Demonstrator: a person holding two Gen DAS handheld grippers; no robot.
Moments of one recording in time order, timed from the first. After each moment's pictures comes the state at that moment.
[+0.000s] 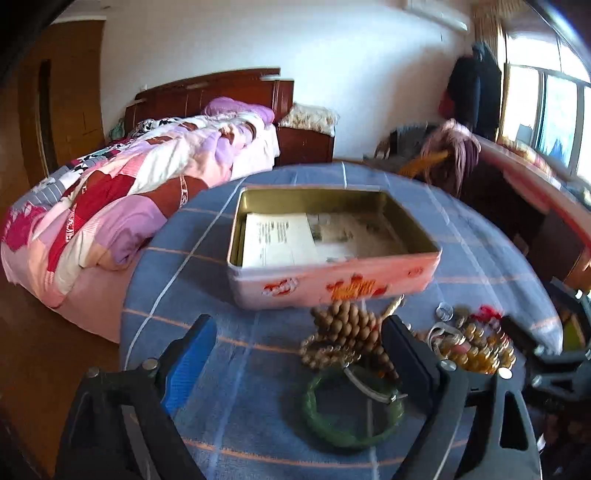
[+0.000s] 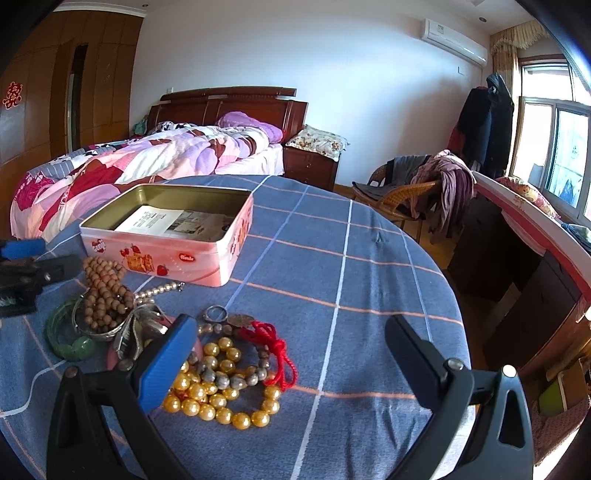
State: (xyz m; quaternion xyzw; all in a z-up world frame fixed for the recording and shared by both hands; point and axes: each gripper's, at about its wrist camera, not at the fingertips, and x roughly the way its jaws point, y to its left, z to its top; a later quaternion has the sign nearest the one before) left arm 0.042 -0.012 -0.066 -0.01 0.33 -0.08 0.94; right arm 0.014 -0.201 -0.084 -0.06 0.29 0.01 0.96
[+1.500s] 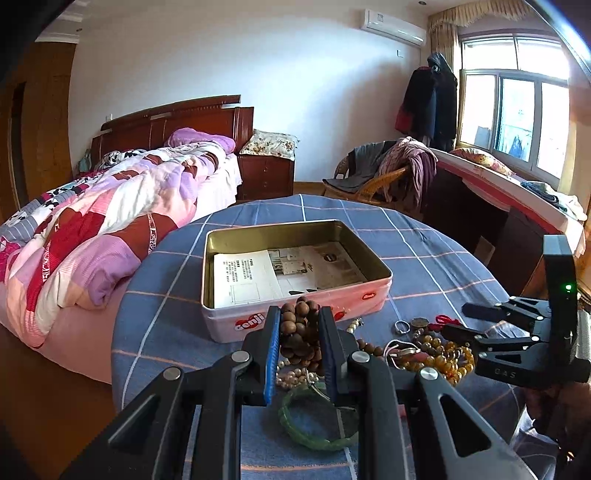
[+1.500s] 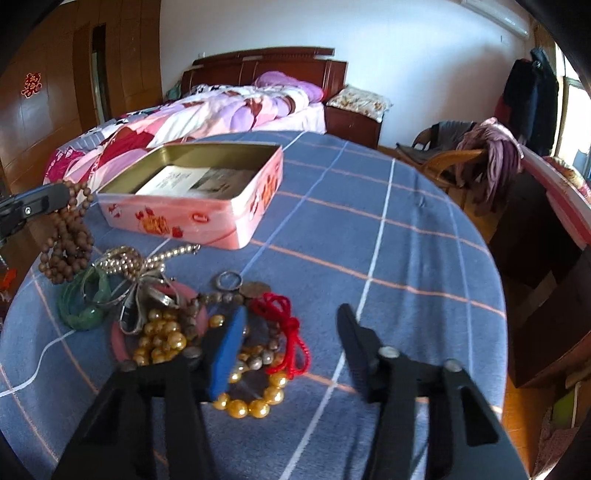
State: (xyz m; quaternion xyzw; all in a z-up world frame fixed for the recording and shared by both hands) left arm 0.025 -0.010 -0.043 0.01 0.28 -0.15 0.95; right arm 0.036 -0.214 -0.100 -0.04 0.38 0.10 0.92
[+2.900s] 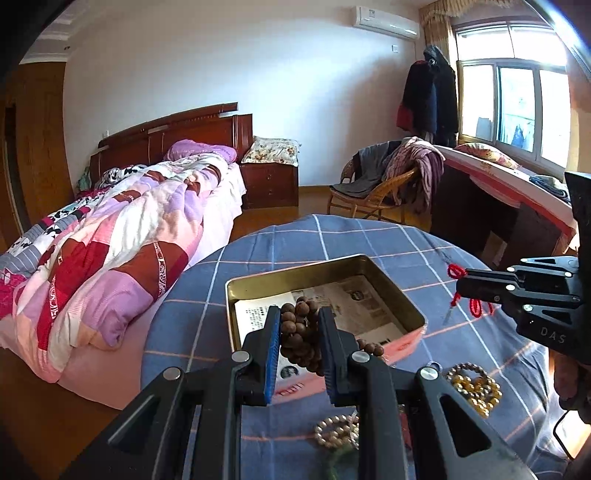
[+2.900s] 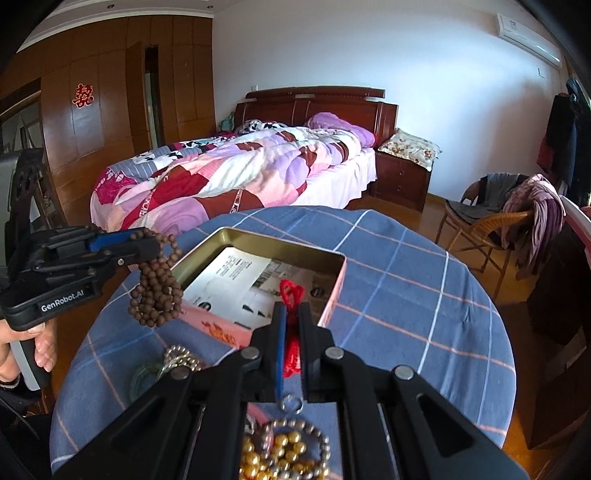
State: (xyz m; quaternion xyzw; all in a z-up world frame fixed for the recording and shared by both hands) left arm 0.081 -0.001 -0.013 0.05 0.28 -0.15 0.95; right arm 0.073 -0.178 -0.030 -0.05 0.30 0.20 0.93
